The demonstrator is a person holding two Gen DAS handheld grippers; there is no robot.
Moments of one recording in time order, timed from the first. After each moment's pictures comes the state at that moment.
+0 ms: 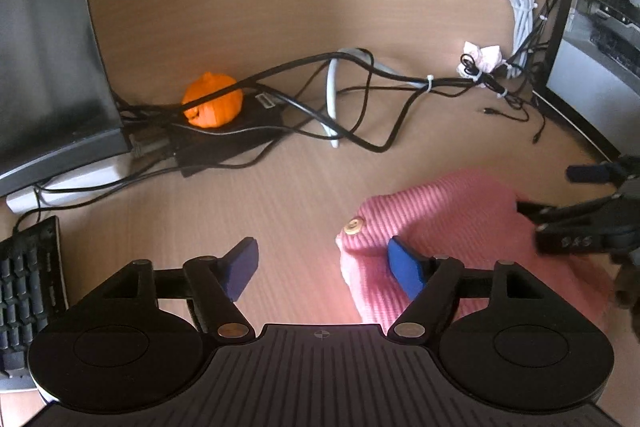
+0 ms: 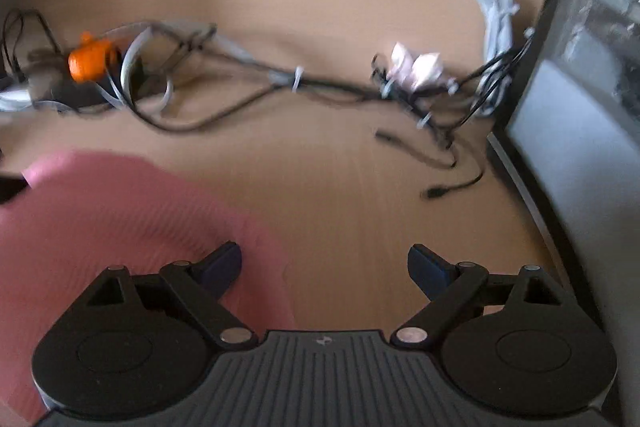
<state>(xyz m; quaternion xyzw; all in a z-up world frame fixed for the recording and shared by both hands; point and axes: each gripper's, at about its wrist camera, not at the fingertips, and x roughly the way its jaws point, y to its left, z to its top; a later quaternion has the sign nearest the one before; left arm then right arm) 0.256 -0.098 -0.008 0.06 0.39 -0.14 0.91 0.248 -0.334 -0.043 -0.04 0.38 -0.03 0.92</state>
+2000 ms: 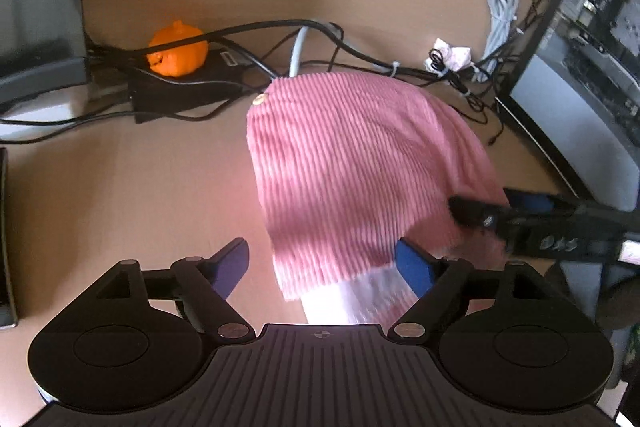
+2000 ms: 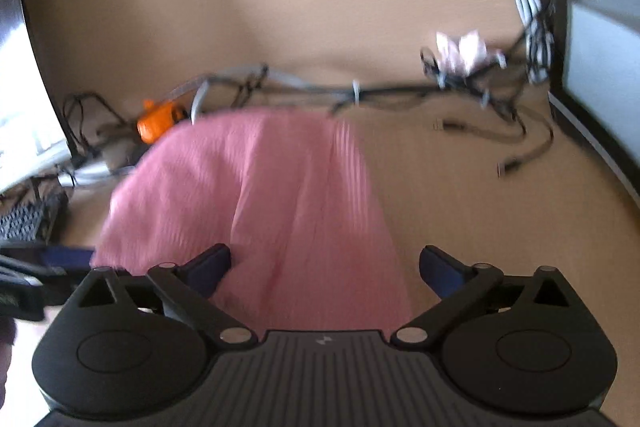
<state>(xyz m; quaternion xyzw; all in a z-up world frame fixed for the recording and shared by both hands) 0.245 -0.101 -0.012 -0.02 0.43 -0.19 0.88 0.236 -0.317 -0.034 0.11 0.36 0.06 0.93</state>
